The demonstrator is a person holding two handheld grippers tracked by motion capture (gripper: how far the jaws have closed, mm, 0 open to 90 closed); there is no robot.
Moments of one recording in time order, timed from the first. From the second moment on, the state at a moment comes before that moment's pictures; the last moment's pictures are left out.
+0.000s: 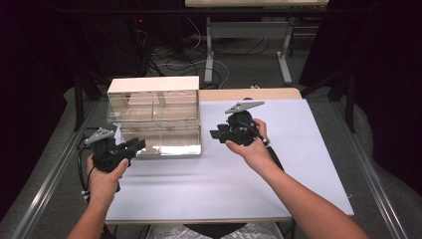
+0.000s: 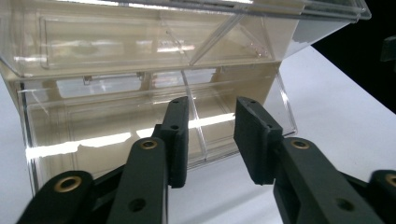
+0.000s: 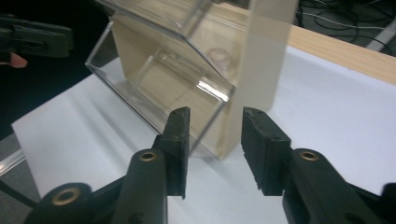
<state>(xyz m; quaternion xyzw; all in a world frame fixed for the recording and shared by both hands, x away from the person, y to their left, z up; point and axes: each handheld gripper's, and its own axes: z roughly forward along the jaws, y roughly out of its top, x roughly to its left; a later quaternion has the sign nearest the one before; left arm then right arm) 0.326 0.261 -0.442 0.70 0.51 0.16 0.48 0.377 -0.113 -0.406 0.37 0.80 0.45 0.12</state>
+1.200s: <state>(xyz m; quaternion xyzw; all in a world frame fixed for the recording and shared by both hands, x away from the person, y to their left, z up) 0.321 0.269 -0.475 0.70 0.49 0.20 0.48 0.343 -0.232 -0.494 0.48 0.74 0.43 0.20</state>
